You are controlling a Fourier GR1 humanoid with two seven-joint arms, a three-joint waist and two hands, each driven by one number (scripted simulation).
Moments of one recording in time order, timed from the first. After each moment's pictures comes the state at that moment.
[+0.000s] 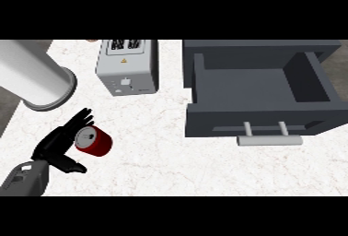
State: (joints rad) left arm -0.38 0.36 0.19 -0.51 -0.01 -0.66 -0.47; right arm 0.41 -0.04 -0.71 -2.21 -0.49 0.52 0.19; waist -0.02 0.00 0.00
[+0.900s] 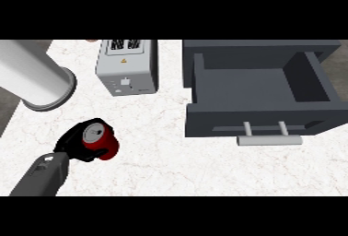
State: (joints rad) left arm -0.50 0.30 0.20 -0.32 0.00 -0.71 -0.46; right arm 0.41 -0.03 -0.72 -2.23 -0.52 0.53 0.24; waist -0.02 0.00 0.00
